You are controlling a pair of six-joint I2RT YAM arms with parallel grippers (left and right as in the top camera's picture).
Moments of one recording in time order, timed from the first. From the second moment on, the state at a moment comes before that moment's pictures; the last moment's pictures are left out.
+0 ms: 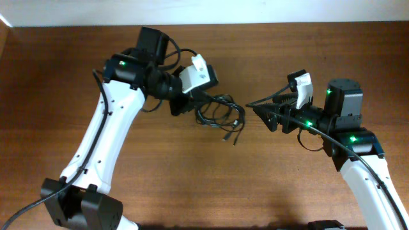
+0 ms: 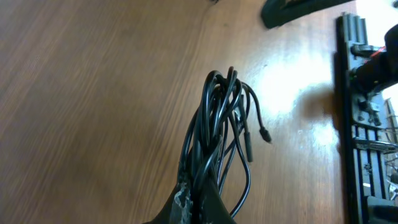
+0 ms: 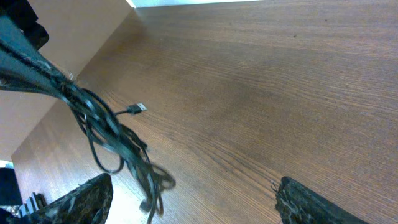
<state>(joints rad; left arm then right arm) -0.27 1.70 1.69 -1.18 0.74 0.91 0.07 1.19 0.92 -0.38 -0.74 0.07</state>
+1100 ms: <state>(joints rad) -0.35 1.70 1.69 -0.88 0.47 0.44 0.07 1.19 0.92 -0.38 -0.72 0.02</state>
